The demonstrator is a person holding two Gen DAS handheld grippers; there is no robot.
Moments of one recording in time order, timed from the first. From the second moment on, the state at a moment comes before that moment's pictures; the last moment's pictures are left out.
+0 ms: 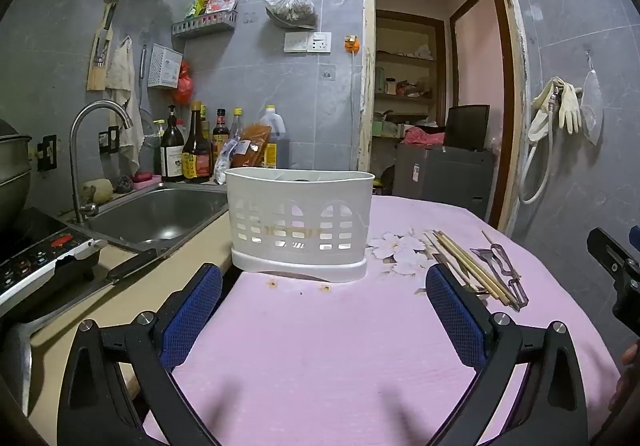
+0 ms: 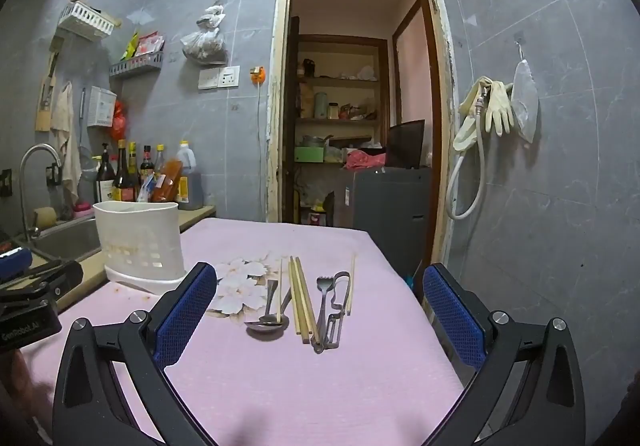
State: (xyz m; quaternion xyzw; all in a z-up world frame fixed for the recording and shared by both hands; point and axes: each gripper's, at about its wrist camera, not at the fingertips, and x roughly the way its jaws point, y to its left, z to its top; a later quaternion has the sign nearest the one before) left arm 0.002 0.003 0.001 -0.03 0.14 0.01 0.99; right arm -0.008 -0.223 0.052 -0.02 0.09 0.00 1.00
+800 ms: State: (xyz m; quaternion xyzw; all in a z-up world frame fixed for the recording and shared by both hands) left arm -0.003 0.002 0.006 -0.02 0.13 0.01 0.99; right arm -0.009 -0.222 0.054 -0.02 0.09 0.00 1.00
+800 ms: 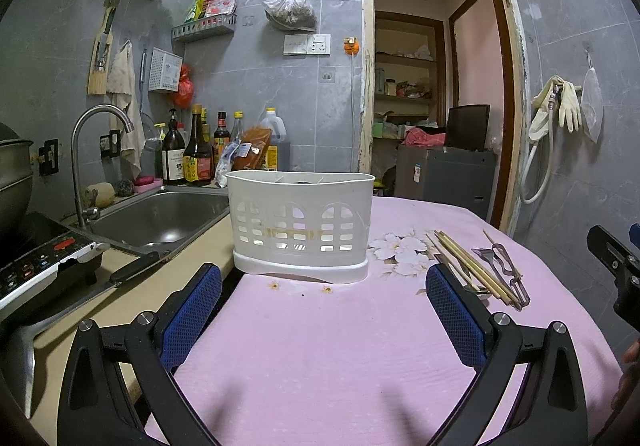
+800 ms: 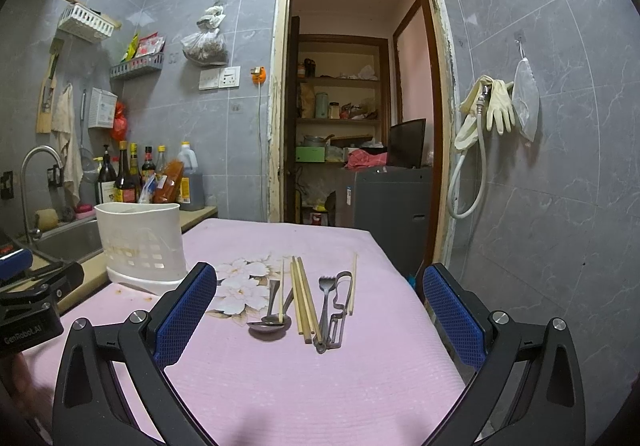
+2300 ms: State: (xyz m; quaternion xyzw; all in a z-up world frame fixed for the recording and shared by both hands) left arm -0.003 0.001 0.004 -0.02 0.13 0.02 0.99; right arm -0.013 -0.219 0.058 -0.01 0.09 0.00 1.00
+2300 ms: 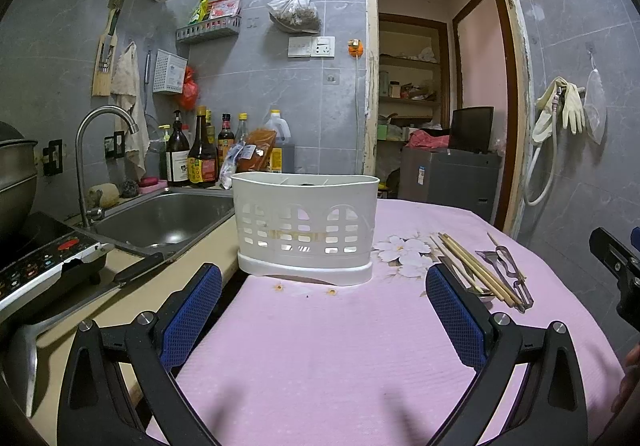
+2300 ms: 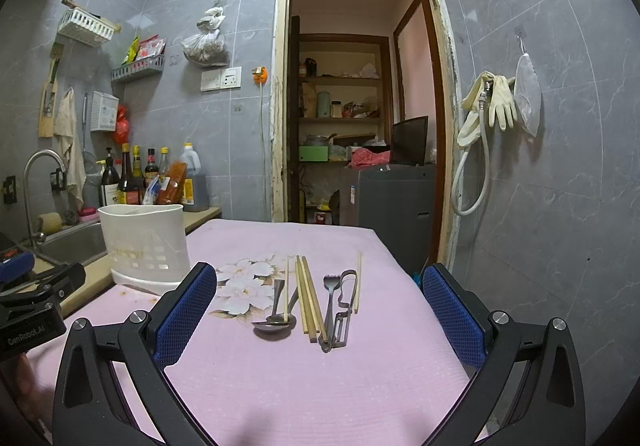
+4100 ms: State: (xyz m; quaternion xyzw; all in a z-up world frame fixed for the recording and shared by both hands) left arm 0.125 -0.075 0.041 0.00 0.13 -0.06 0.99; right arm 0.099 -0.276 0.088 -0.09 0.06 0.02 0.99
